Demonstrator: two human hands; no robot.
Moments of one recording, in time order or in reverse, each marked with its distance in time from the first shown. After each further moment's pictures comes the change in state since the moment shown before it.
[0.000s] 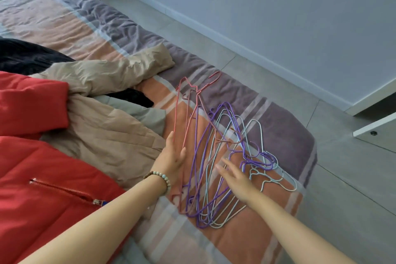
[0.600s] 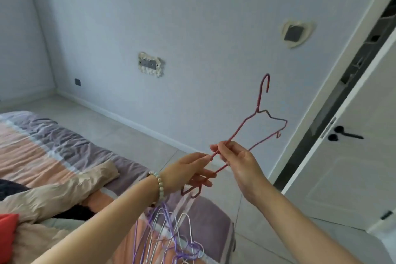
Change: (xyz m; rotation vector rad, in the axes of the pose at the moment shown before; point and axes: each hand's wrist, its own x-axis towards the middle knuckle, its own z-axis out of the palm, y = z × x) left_hand -0.165 0.369 -0.141 -0.500 -0.590 0.480; right_hand -0.286 -0.298 -0.224 0.301 0.455 -0.560
